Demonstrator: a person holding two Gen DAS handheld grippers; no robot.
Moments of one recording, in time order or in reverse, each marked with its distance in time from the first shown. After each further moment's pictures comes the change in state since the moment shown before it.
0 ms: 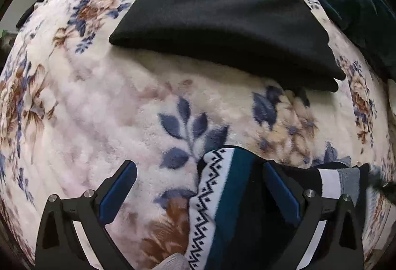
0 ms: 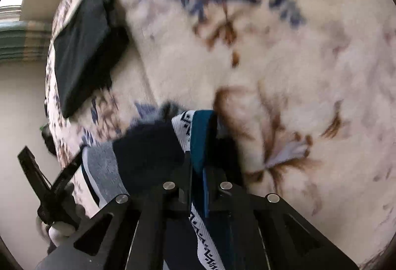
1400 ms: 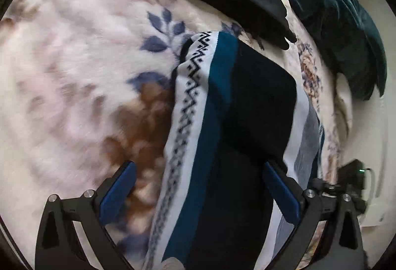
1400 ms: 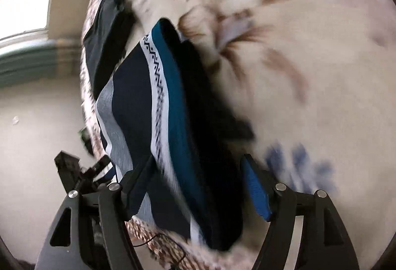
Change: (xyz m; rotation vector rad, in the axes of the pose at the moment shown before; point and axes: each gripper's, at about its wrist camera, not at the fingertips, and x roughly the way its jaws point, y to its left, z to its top) left arm -0.001 0.020 -0.069 -0.083 0.135 -0.417; right arm 0.018 -0.066 -0.111 0.099 0.050 0.308
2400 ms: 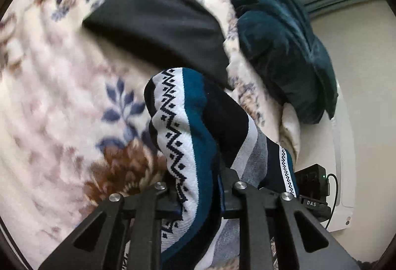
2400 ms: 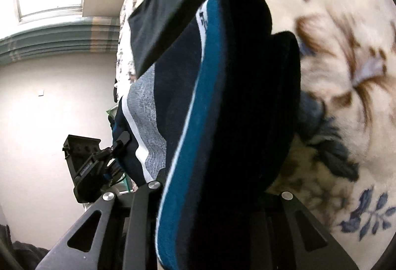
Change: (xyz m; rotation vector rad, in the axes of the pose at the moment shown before) left arm -0.084 -0.017 0.031 0.016 -0.173 -0.258; right arm 0.047 0.111 0.020 -0.144 0.035 0.153
